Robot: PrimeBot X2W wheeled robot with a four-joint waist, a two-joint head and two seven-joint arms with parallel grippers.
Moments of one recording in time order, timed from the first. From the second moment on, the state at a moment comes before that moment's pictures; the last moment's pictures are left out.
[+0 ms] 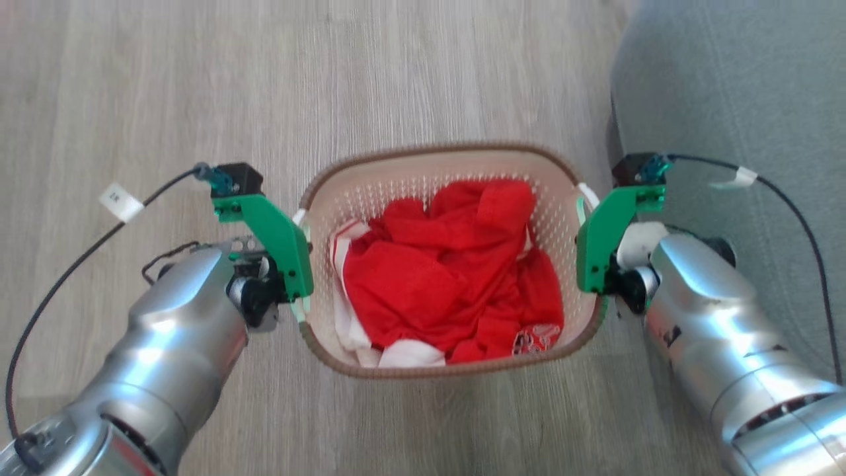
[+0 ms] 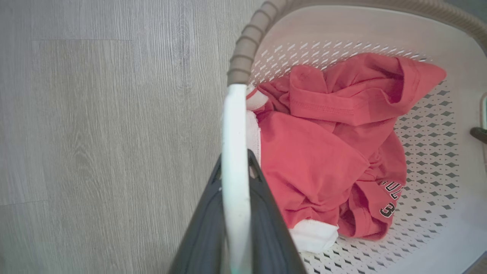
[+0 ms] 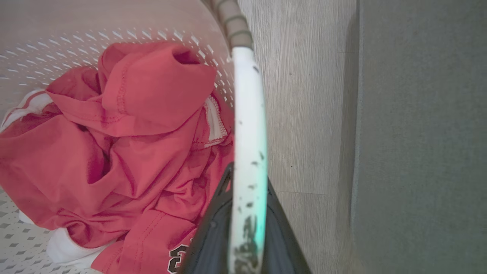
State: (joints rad) left arm -0.90 0.12 -1.06 1.18 -1.27 -0.12 0.23; right arm -0.90 -0.03 0.42 1.28 0.52 0.14 0.24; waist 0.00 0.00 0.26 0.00
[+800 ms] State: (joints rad) left arm -0.77 0.11 -1.09 1.21 -1.32 -0.12 0.33; right arm -0.75 -0.01 0.31 1.29 0.46 0.14 0.36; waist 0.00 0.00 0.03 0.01
